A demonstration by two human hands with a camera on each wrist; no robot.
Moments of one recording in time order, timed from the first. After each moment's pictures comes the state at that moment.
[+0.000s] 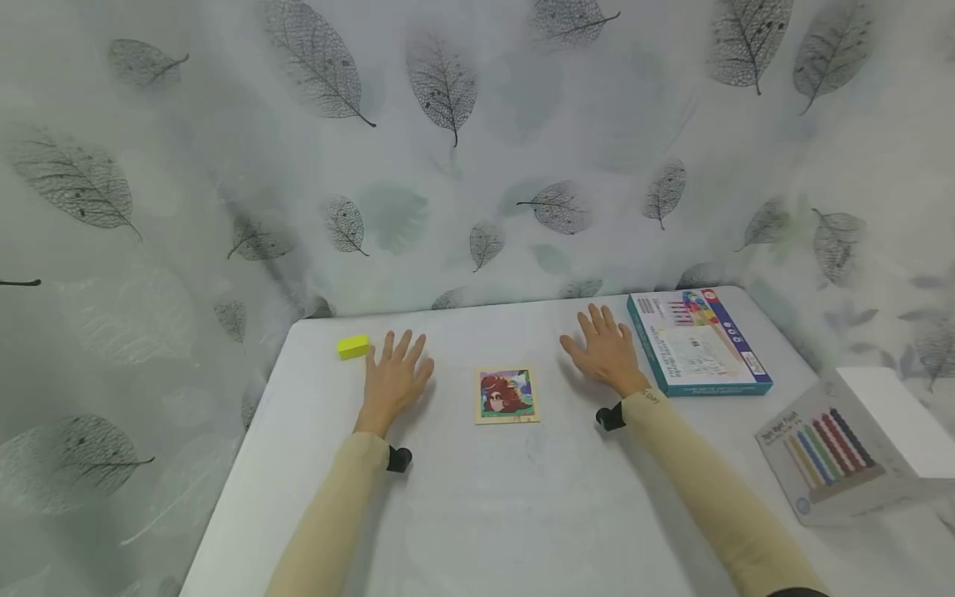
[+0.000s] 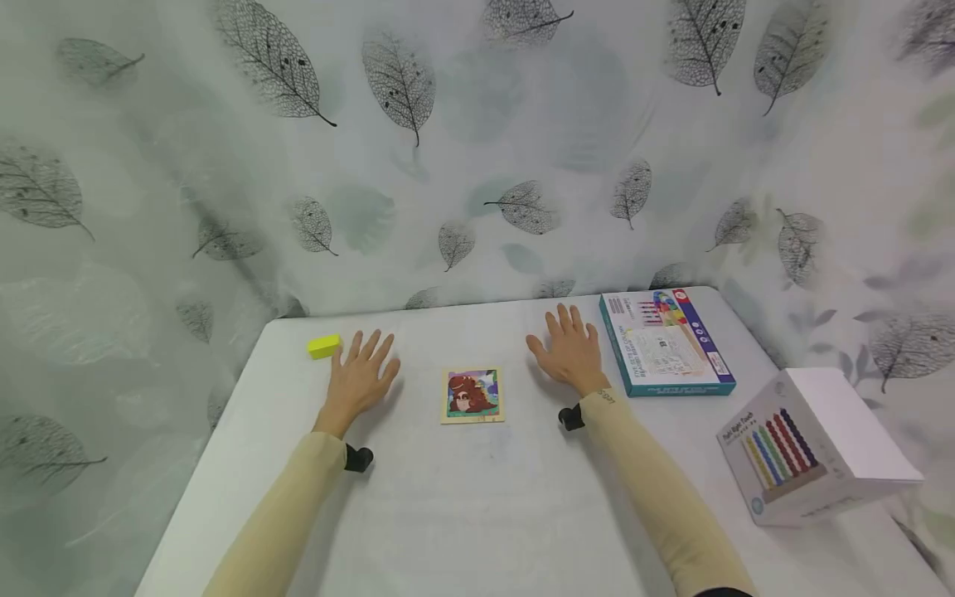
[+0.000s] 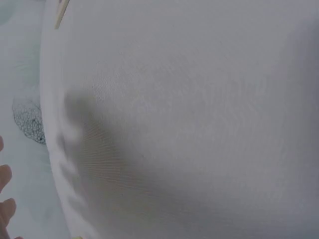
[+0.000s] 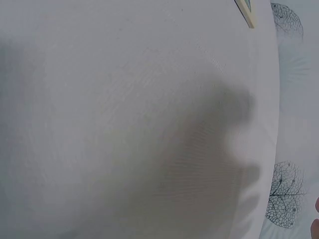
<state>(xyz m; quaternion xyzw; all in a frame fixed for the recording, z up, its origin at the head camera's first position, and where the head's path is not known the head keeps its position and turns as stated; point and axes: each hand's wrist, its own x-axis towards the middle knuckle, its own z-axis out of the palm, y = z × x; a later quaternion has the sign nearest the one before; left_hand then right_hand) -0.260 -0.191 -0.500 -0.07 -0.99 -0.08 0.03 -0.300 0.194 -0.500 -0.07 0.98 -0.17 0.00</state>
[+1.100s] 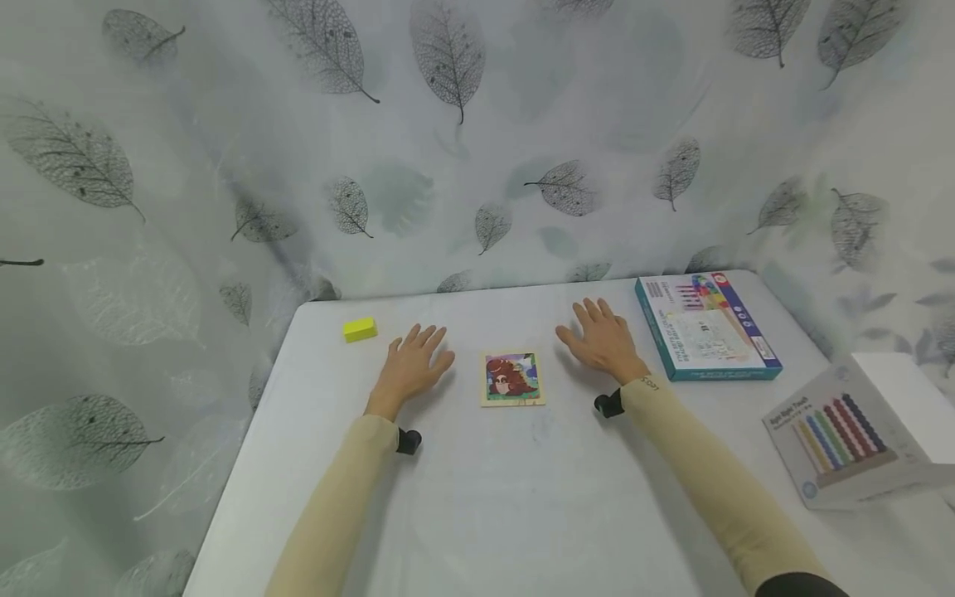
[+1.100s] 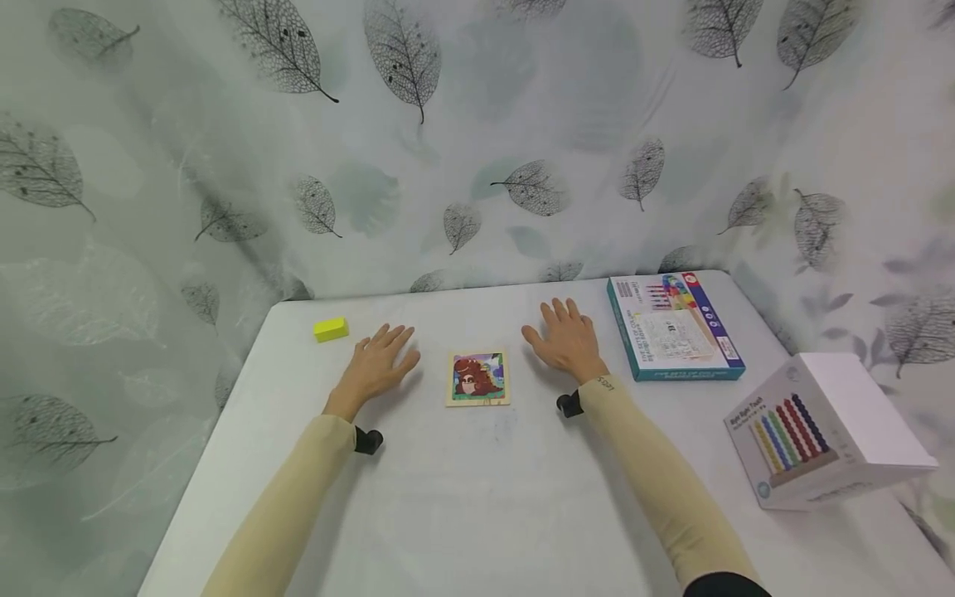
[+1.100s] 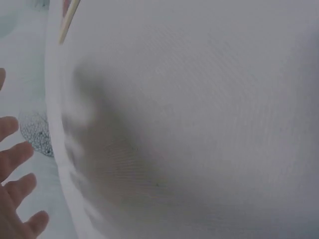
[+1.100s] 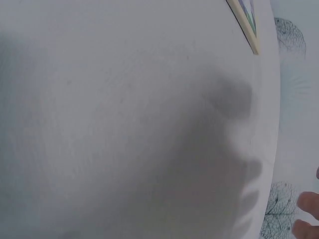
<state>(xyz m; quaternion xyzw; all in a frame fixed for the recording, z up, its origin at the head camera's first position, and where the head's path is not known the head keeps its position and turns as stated) -0.259 -0.180 -0.495 -0.12 -0.98 -0.14 -0.04 -0.299 0.180 -0.499 -0.10 0.98 -0.17 0.04</state>
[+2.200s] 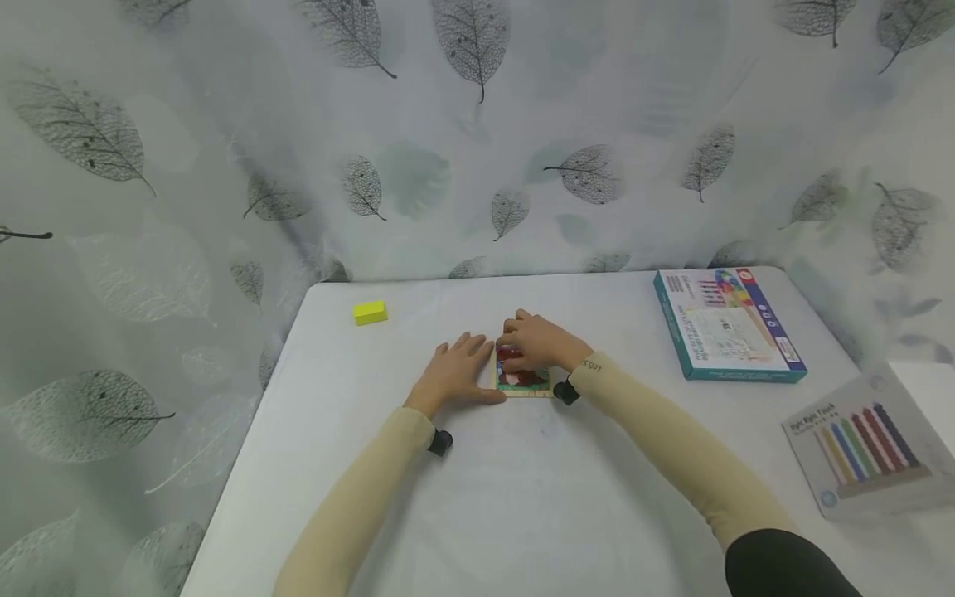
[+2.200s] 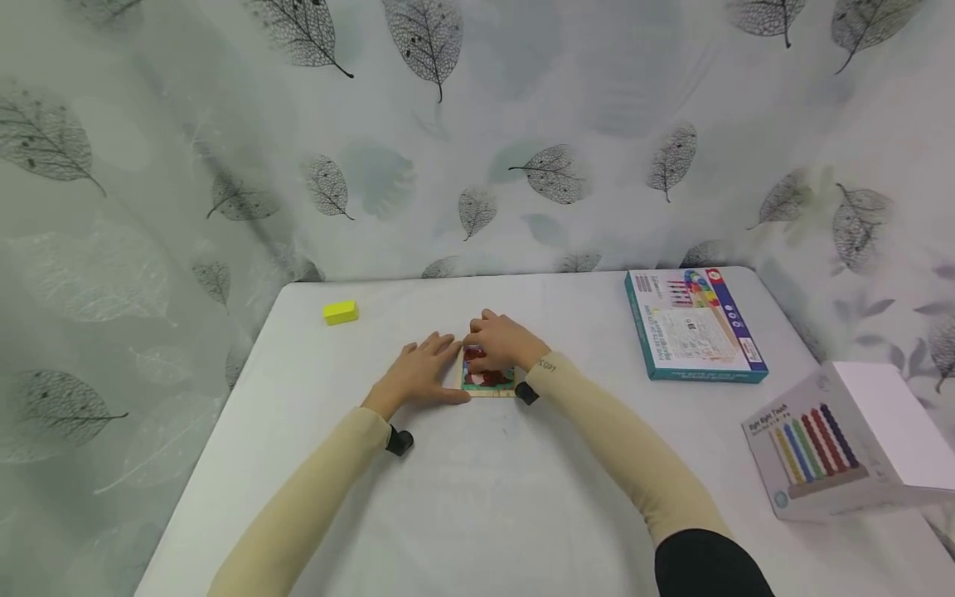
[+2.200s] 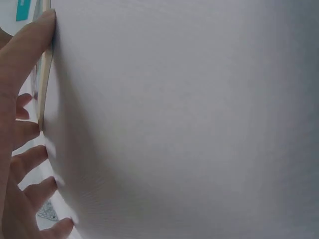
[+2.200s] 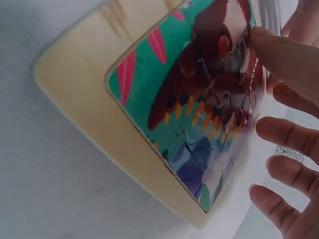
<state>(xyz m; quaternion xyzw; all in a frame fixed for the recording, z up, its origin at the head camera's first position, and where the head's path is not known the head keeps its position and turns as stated) -0.247 -0.133 -0.508 -0.21 -0.97 -0.06 -0.11 -0.309 0.074 -0.483 -0.45 0.89 -0.03 0.08</state>
